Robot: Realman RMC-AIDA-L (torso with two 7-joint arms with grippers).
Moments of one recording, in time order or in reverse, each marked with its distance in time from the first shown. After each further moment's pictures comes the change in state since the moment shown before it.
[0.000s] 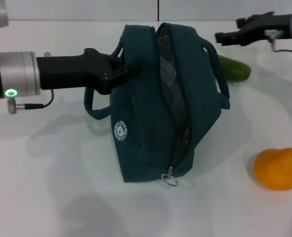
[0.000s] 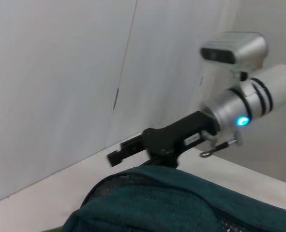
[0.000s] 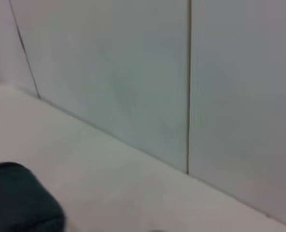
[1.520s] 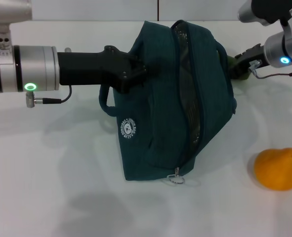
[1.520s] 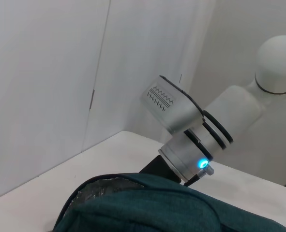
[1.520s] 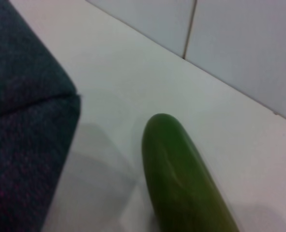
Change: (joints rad) left arm -0.065 -0.003 0.037 -0.053 -0.008 -0.009 0.013; right arm 0.216 0.016 -0.045 0.363 -0.330 0.180 0.140
